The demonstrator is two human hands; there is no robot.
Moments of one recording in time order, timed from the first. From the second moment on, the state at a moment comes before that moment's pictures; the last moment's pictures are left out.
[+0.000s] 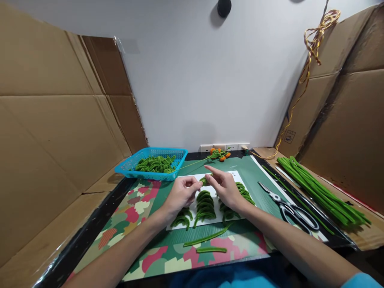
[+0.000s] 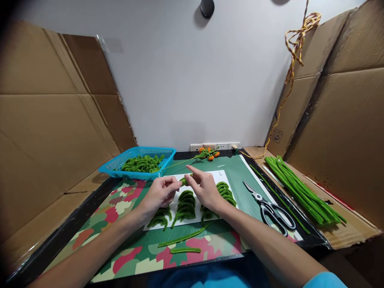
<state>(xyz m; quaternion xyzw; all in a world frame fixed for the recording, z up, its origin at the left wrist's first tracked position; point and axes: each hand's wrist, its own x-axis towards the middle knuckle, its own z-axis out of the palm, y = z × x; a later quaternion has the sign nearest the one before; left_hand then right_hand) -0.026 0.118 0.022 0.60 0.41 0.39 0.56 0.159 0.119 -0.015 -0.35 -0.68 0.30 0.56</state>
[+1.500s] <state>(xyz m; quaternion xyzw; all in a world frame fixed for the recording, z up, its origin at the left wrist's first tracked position) -0.026 0.113 0.020 0.71 0.37 0.42 0.43 0.182 0.112 -0.010 -0.39 -0.76 -0.05 0.51</state>
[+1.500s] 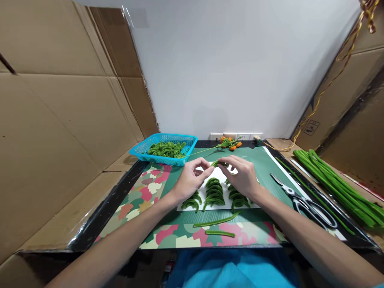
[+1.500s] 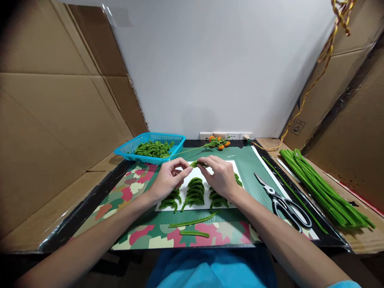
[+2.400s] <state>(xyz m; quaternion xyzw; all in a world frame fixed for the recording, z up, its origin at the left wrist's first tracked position) -0.029 0.105 0.012 0.82 0.44 0.35 0.10 0.193 0.111 -0.001 -0.45 -0.79 0.00 0.42</state>
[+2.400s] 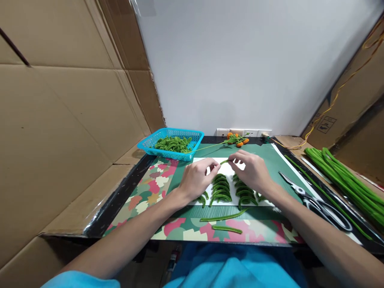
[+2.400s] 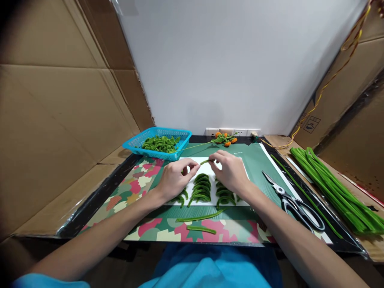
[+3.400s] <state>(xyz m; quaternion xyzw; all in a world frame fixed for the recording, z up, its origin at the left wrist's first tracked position) -0.030 0.108 0.010 0.86 0.38 0.34 0.05 0.249 0.145 0.003 -0.49 -0.84 0.17 0.17</state>
